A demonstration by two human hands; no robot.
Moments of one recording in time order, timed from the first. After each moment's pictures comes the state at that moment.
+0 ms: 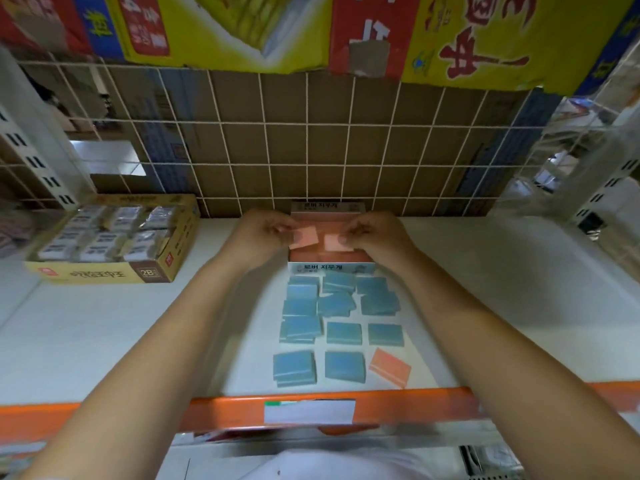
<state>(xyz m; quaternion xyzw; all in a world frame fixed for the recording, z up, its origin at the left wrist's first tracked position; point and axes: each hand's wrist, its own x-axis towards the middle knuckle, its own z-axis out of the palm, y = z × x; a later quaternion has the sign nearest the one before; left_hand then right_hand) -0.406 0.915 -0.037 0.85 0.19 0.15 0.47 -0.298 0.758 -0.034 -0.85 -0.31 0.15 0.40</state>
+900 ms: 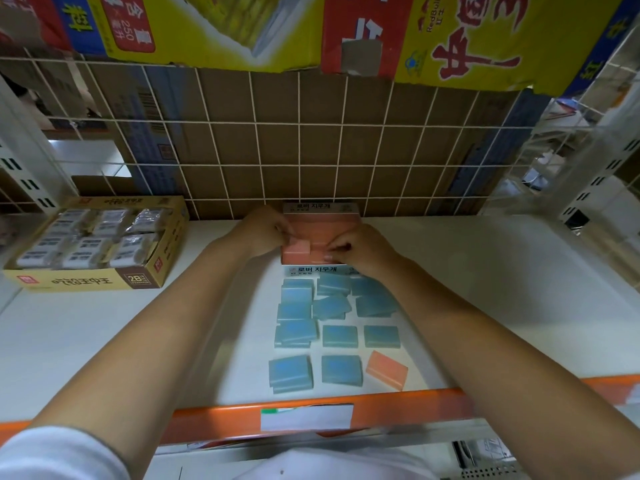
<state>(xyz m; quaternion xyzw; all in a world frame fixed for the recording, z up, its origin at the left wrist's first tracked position) -0.362 0.942 -0.056 0.93 0.17 0.04 0.33 -0.285 0.769 -0.062 -0.87 -0.41 0.12 0.25</state>
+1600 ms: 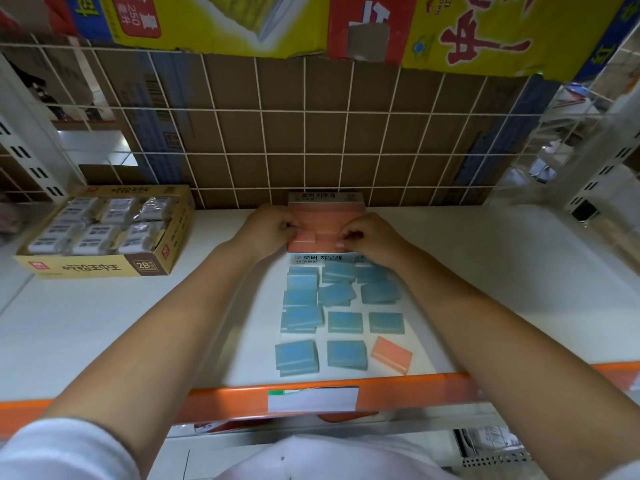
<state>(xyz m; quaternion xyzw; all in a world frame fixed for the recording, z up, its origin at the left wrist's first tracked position) -0.374 0.940 -0.076 0.94 0.12 0.10 0.30 -0.272 0.765 -0.074 -0.85 -0.40 0.14 0.29</state>
